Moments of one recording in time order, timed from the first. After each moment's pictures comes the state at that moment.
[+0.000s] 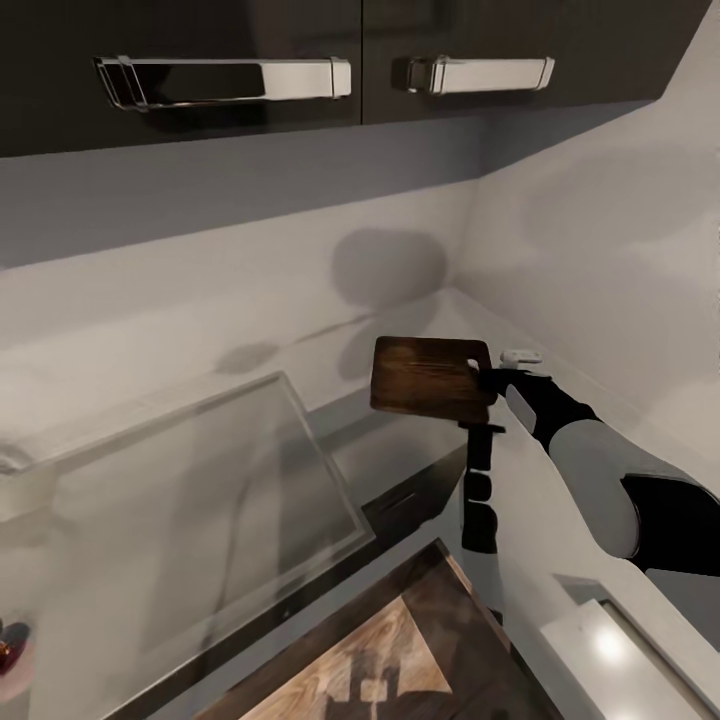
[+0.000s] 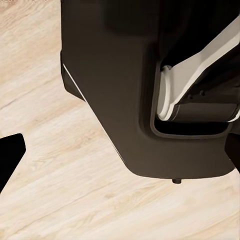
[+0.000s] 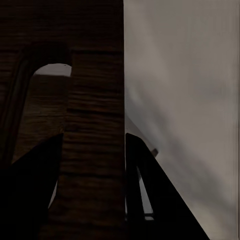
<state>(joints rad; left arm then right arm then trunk) 0.42 -0.07 -0.02 -0.43 0.01 -0.51 0.00 -1.33 -0.09 -0.05 -0.24 0.01 0.22 -0.02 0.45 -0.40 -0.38</state>
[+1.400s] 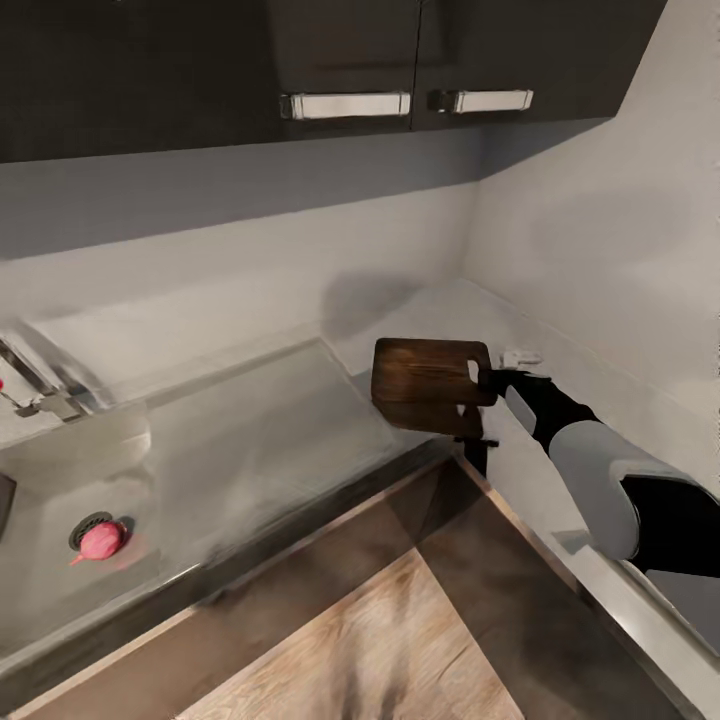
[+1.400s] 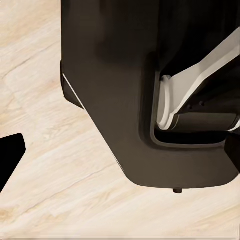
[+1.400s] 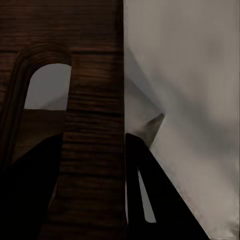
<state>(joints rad) 0.42 -0.07 -0.02 -0.42 0.01 -0.51 0.00 -1.32 -0.09 -0.05 -0.24 0.01 0.22 -0.02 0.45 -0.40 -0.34</state>
